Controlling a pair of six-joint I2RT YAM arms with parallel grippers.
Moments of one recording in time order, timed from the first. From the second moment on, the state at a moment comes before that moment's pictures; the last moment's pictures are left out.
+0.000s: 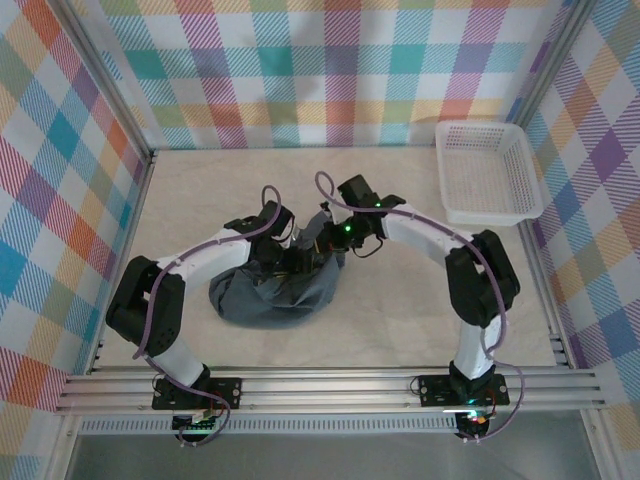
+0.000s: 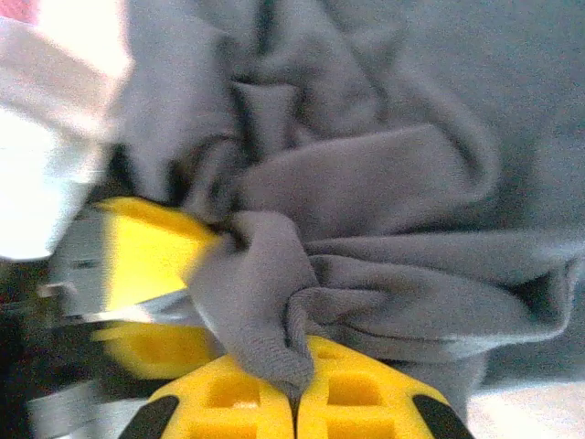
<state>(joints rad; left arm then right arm) -0.53 1.63 1.08 -0.63 0.29 -0.50 0.62 1.83 1.39 -0.57 -0.59 0.39</state>
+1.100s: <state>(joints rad) -0.36 1.34 1.10 -0.43 0.59 -0.48 0.54 1.50 1.05 -0.33 -0.52 0.32</state>
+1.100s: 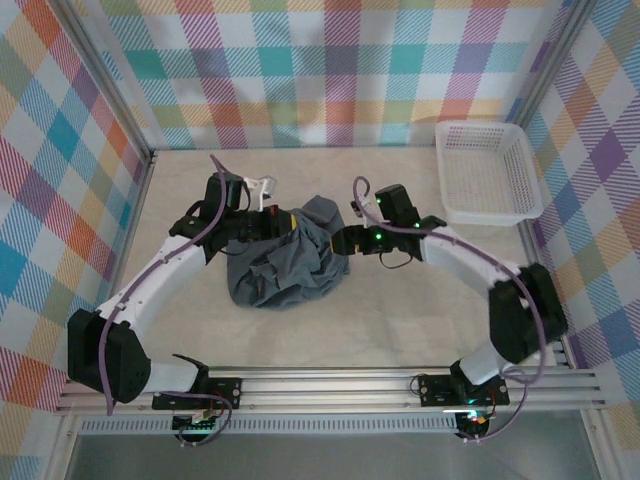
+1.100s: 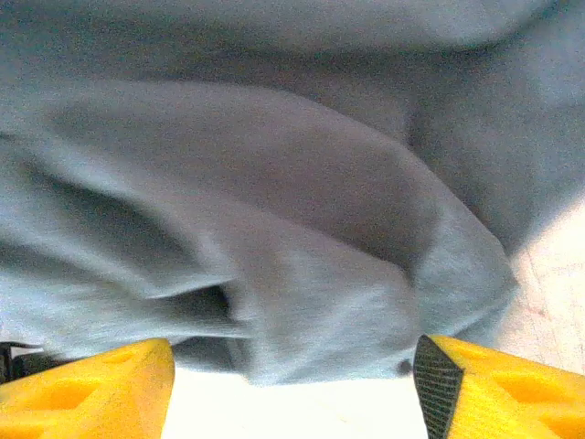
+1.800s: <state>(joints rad) -0.35 1.55 1.26 -0.68 0.29 -0.29 0.60 1.47 1.07 -0.04 -0.74 0.44</state>
